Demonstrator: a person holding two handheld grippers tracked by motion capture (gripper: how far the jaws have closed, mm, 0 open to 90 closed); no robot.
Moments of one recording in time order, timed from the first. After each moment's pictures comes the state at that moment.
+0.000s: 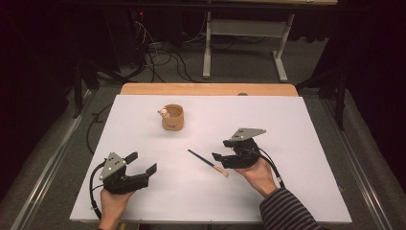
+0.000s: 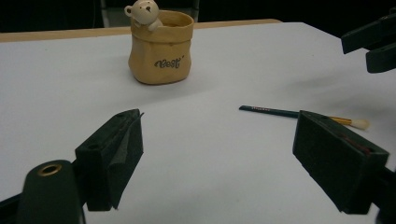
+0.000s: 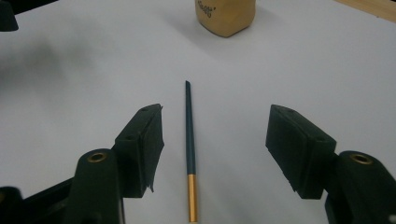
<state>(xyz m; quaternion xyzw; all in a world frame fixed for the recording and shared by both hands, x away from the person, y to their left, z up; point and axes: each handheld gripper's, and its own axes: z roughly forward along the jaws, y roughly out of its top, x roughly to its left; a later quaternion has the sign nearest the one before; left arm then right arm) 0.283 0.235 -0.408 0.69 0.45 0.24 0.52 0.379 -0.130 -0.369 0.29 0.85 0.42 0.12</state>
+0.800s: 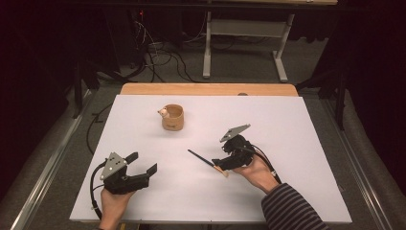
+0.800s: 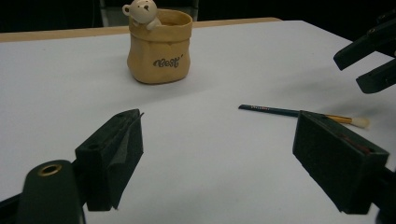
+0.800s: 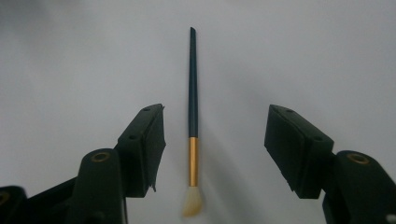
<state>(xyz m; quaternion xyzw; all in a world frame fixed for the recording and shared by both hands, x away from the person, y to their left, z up) 0.284 0.234 -0.408 0.69 0.45 0.24 0.51 0.388 -0.113 -0.368 0.28 0.91 0.30 0.09</state>
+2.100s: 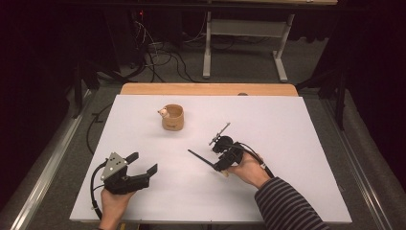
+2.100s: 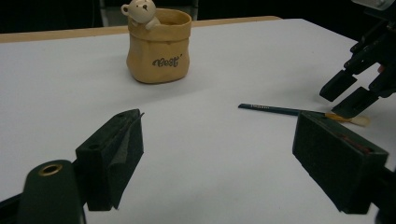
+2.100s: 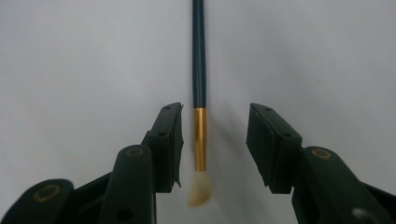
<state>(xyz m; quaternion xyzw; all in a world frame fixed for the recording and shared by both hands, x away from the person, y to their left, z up) 0.283 0.233 -0.408 0.70 0.45 0.24 0.51 0.405 -0.085 -0.389 0.29 0.94 0.16 0.03</state>
